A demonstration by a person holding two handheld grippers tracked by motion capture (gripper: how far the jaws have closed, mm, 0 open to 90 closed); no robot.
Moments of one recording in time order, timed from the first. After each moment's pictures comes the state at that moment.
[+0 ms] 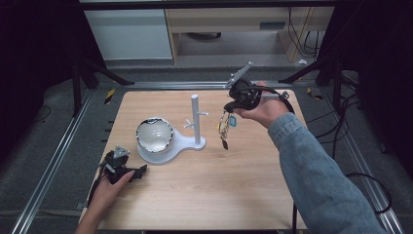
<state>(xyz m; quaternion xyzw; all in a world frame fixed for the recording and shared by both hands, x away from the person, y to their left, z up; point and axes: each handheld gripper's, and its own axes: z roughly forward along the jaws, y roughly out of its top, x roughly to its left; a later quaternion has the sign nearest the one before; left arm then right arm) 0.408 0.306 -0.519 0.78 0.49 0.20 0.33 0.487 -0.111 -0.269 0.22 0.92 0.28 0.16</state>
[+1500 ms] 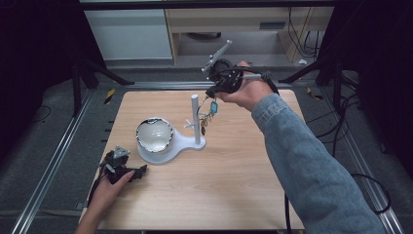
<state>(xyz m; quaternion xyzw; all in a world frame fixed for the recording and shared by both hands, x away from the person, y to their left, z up) 0.407 0.306 -0.519 0.78 0.49 0.20 0.33 0.494 -0.062 -0.222 0.18 0.93 0.29 0.17</state>
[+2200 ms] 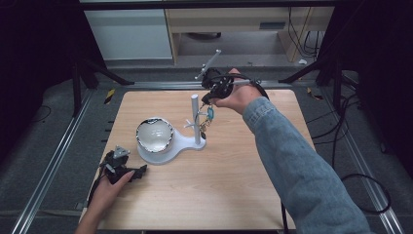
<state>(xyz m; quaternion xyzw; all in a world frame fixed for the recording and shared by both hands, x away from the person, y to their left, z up) 0.407 0.306 -0.519 0.78 0.49 0.20 0.33 0.510 -0.046 -0.253 0.18 0.94 0.26 0.15</state>
